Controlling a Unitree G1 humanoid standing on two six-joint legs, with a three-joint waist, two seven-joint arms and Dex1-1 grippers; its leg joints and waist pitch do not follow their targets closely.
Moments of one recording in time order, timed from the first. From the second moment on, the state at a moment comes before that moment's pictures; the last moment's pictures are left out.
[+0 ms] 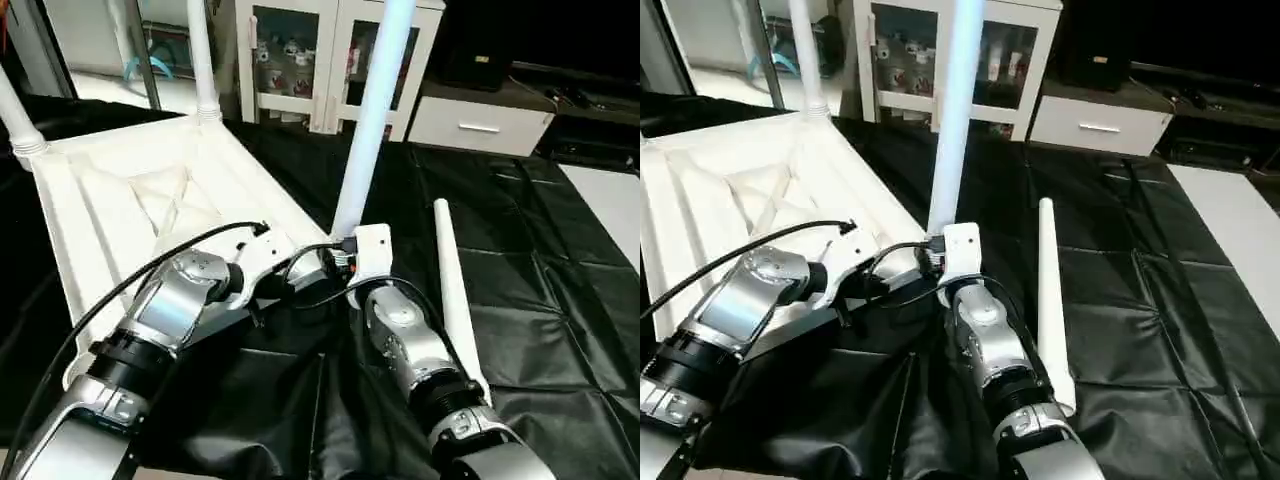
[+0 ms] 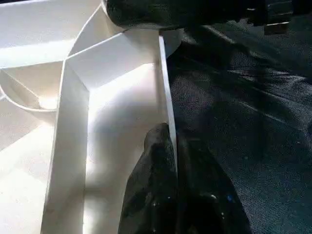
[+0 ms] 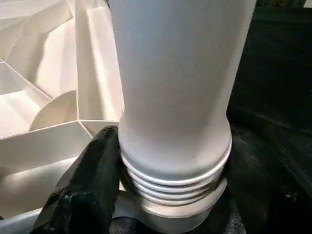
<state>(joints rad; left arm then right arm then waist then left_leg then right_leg) -0.59 0.39 -0.33 0.35 0.13 0.52 -0.94 -0.56 0.14 0.05 0.79 0.08 0.00 0.08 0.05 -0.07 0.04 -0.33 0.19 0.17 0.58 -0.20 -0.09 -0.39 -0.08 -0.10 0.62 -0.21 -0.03</state>
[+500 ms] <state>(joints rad) -0.58 0.37 -0.36 0.32 0.10 0.49 -1.01 -0.56 -0.15 0.07 0.66 0.18 0.16 0.57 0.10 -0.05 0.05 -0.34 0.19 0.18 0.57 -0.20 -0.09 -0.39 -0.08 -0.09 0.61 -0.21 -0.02</state>
